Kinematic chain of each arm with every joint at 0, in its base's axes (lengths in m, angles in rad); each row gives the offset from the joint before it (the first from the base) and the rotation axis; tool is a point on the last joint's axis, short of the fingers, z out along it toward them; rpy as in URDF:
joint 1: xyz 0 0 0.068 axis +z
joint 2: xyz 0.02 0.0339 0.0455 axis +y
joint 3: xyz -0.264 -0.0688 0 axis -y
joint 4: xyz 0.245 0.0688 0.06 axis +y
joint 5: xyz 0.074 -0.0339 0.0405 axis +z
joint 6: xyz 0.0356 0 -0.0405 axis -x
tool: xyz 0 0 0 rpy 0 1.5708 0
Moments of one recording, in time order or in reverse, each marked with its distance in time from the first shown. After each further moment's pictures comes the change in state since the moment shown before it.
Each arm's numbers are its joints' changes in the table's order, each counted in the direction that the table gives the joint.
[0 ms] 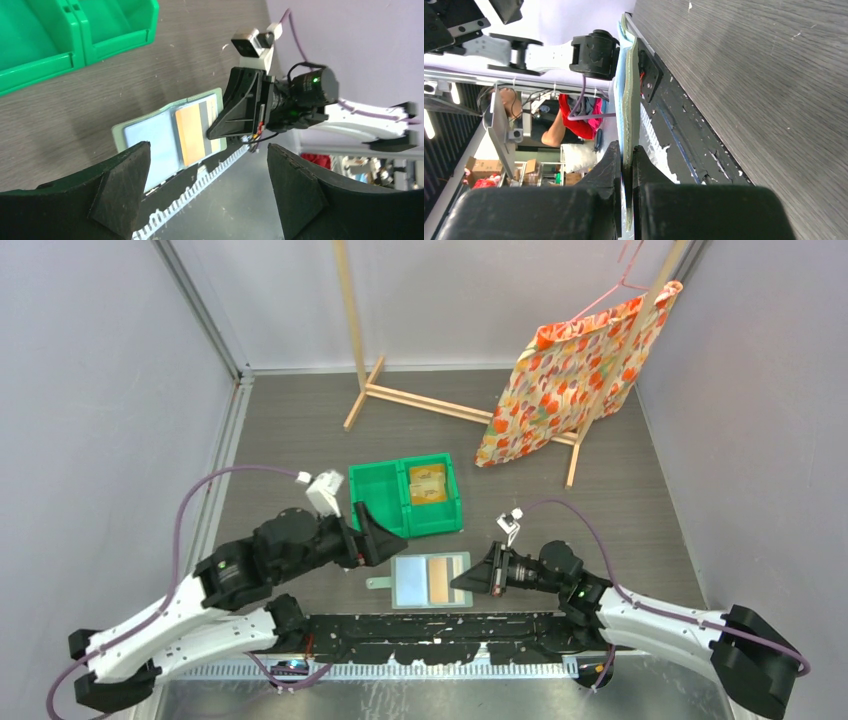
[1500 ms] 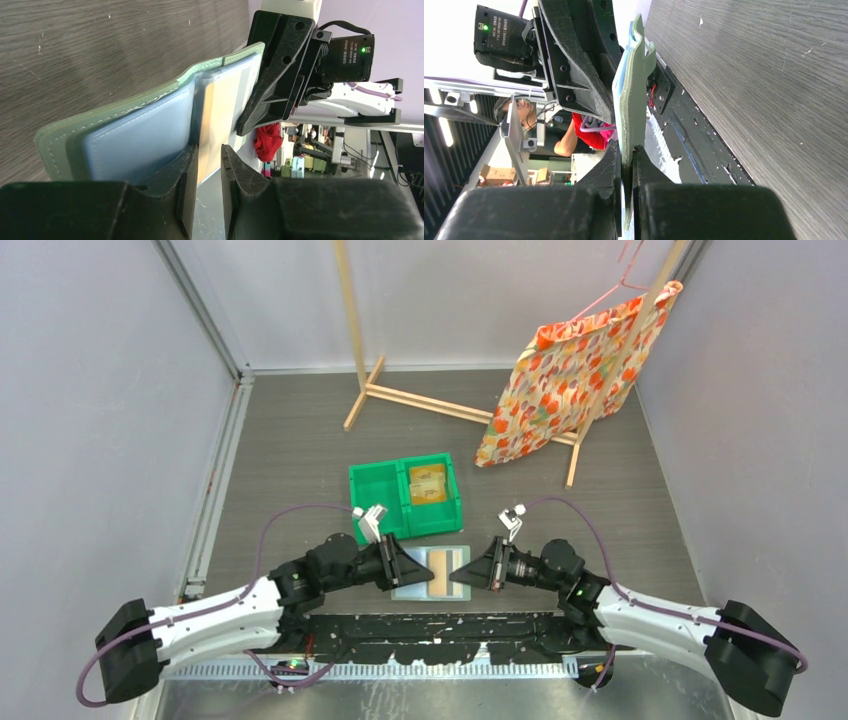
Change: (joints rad) left arm 0.010 0.204 -0.555 -0.840 -0.312 0.247; right arm -0.011 0.051 0.001 -0.101 -0.018 -0.056
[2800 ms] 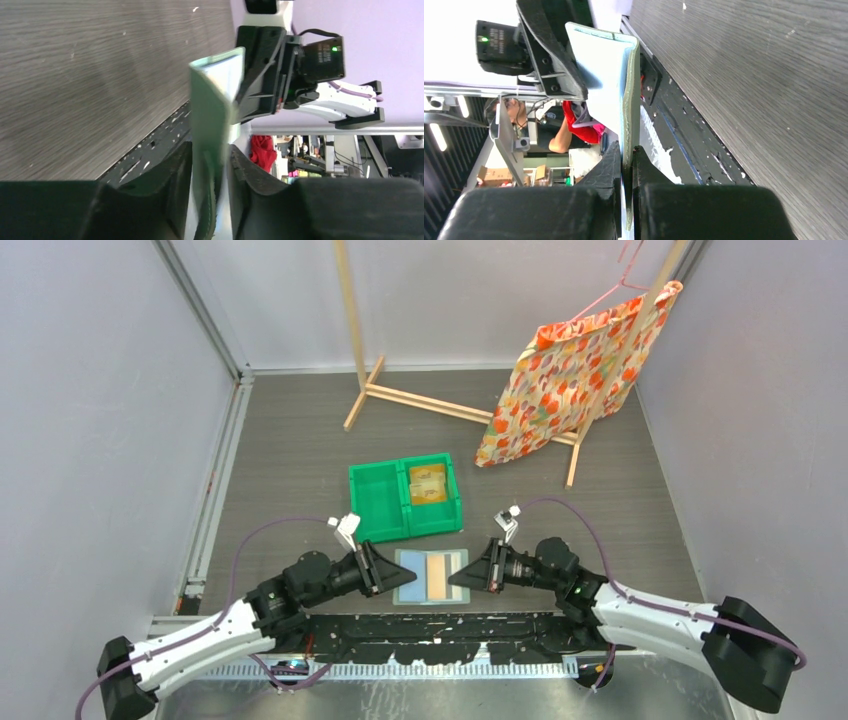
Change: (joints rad) left arm 0.014 -0.371 -0.148 0.151 0.089 0.002; right arm 0.000 0.015 0.019 0.071 0.012 0.009
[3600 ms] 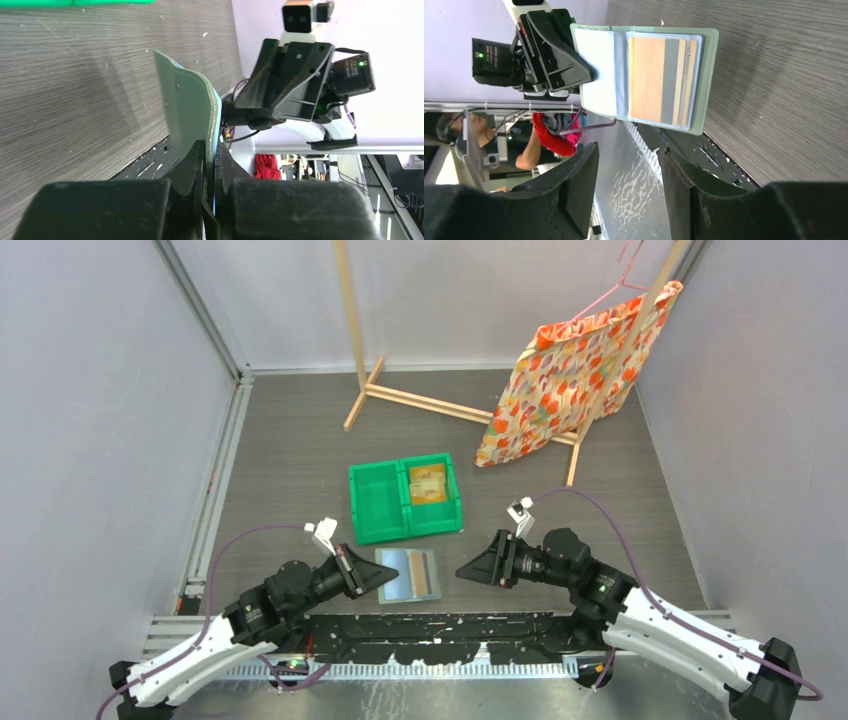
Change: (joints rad) left arm 0.000 -0.308 0.018 0.283 0.114 -0.006; right arm 0.000 -0.233 0.192 0.584 -0.085 0.124
